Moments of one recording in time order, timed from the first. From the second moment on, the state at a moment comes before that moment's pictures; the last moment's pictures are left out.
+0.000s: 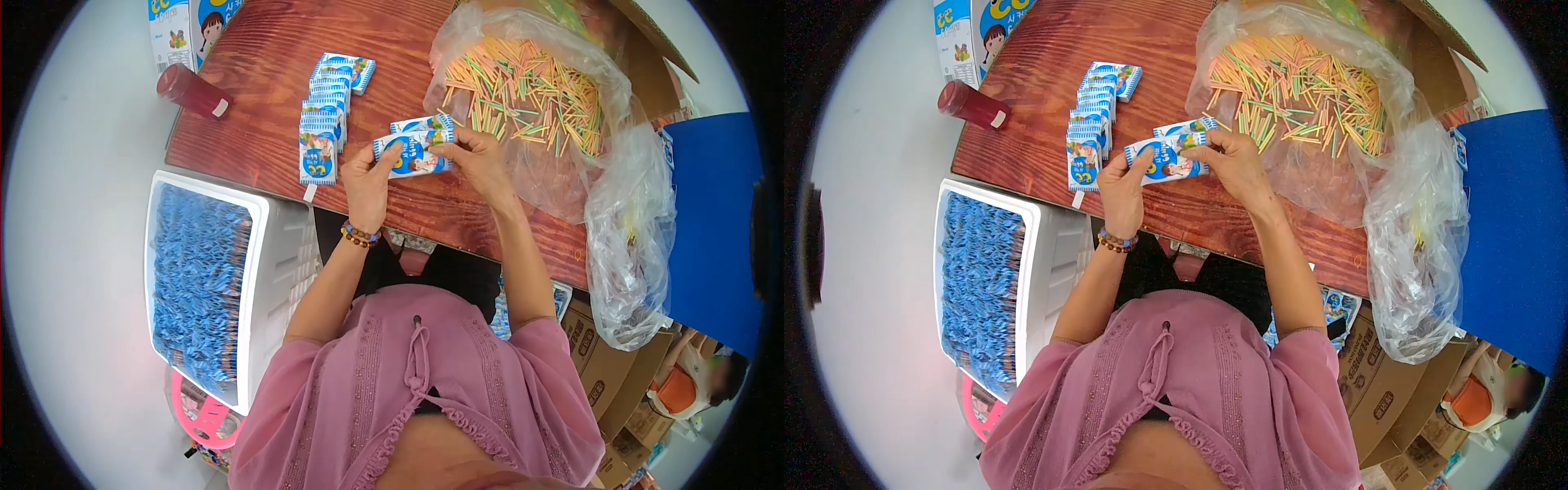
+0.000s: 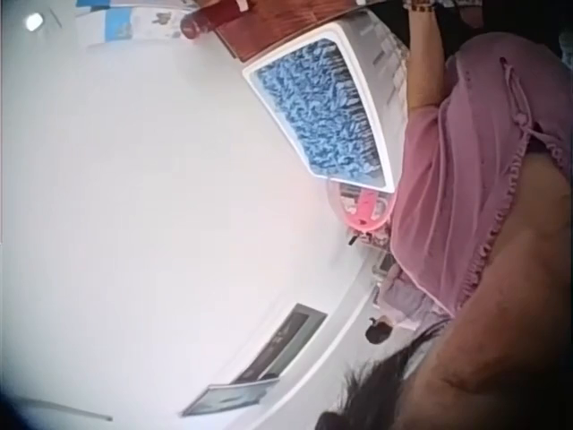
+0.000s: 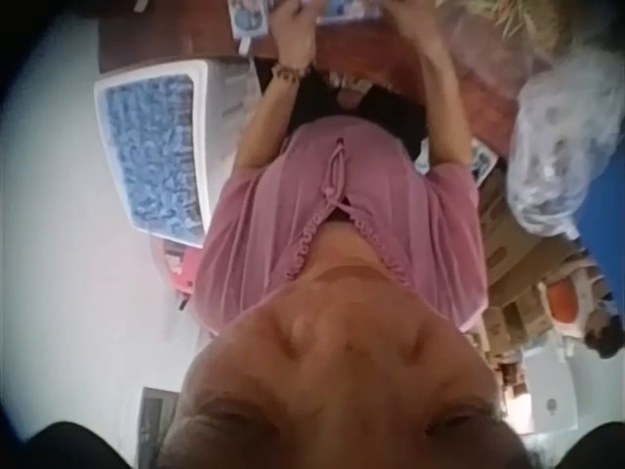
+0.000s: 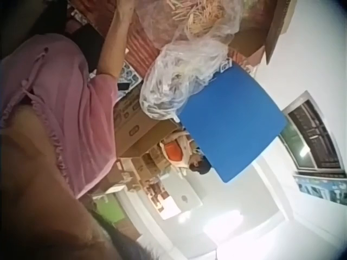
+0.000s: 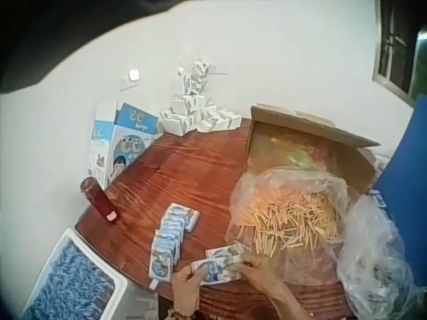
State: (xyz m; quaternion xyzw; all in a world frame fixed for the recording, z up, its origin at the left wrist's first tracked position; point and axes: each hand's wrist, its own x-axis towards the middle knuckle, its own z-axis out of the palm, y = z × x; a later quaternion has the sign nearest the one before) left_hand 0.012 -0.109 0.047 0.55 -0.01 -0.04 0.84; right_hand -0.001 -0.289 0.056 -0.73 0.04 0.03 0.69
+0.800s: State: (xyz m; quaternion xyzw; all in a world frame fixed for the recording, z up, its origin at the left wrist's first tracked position) left_hand 0.004 -0.110 0.035 0.39 0.05 -0.20 0.90; right_hand -0.018 -0.291 0.067 -0.77 -0.22 -0.05 0.60
